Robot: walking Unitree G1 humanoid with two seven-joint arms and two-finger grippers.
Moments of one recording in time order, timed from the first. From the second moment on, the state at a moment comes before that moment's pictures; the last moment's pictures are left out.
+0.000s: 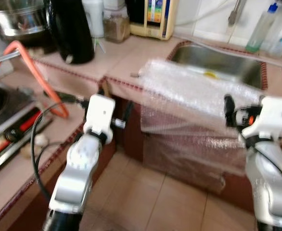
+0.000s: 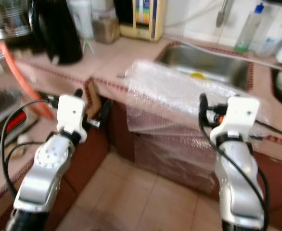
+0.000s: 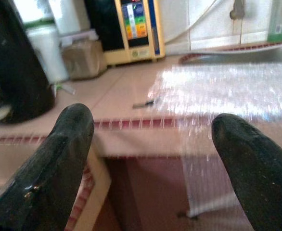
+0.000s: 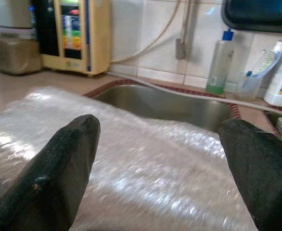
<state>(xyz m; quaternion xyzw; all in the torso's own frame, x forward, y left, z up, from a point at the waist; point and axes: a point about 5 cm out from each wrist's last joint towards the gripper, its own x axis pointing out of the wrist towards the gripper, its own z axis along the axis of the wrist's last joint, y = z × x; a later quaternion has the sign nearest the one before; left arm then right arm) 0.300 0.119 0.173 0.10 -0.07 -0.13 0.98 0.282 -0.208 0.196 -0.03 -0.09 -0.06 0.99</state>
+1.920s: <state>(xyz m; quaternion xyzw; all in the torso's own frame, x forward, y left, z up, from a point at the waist) 0.272 0.167 -0.031 0.20 0.38 -0.12 0.89 0.252 -0.195 -0.040 -0.01 0.35 -0.05 0.94</state>
